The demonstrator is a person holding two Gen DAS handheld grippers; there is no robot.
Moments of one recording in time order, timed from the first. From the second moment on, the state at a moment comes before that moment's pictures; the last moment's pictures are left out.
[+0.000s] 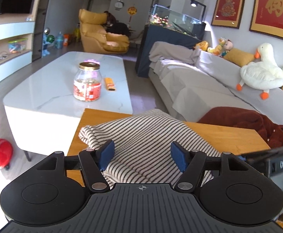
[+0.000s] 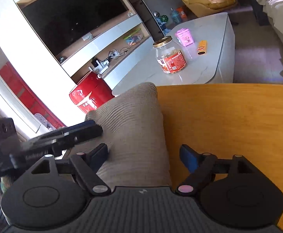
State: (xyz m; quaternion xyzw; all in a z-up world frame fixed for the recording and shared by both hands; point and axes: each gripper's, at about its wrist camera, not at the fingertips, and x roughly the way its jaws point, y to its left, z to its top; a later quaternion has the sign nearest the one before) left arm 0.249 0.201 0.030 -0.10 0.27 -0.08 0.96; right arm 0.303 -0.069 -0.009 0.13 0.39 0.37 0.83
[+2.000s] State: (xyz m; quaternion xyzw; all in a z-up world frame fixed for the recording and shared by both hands) left arm 0.120 0.099 -0.013 -0.07 0.34 0.15 0.93; right arm 0.169 -0.105 -0.026 -0.08 0.35 0.20 0.91
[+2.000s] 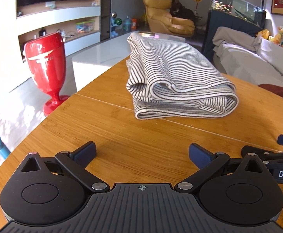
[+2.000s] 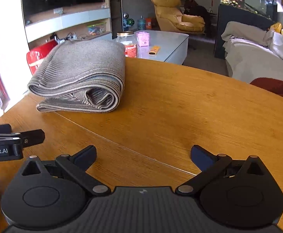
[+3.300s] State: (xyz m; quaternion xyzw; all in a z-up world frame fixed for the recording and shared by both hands) left arm 0.140 0.083 -0.014 -0.08 0.33 0.25 0.91; right arm 0.191 -0.094 -0.028 -0.12 0.31 0.19 0.92
